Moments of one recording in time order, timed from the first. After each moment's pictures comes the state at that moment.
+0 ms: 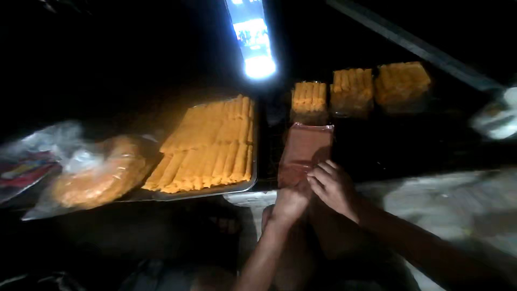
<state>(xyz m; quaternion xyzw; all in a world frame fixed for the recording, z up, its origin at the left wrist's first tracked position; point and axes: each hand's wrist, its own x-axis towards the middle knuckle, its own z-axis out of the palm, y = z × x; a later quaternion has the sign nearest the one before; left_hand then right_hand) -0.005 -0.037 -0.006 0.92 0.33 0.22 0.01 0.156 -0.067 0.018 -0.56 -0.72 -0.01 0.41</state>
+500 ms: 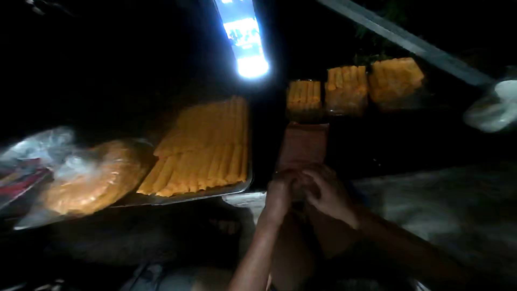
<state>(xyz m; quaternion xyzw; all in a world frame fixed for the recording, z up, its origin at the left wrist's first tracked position) -0.008 -0.019 0.020 0.83 0.42 0.25 0.26 0.152 -0.086 0.006 -0.61 -0.69 0.12 0.37</state>
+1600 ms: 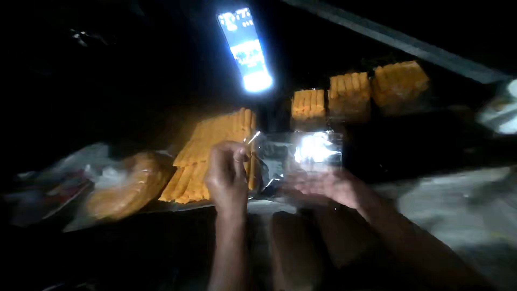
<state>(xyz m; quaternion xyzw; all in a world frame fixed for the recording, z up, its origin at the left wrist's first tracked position) -0.055 0.008 0.134 0.75 0.42 0.50 0.11 0.178 -0.065 0.044 -0.22 -0.38 0.71 0.55</state>
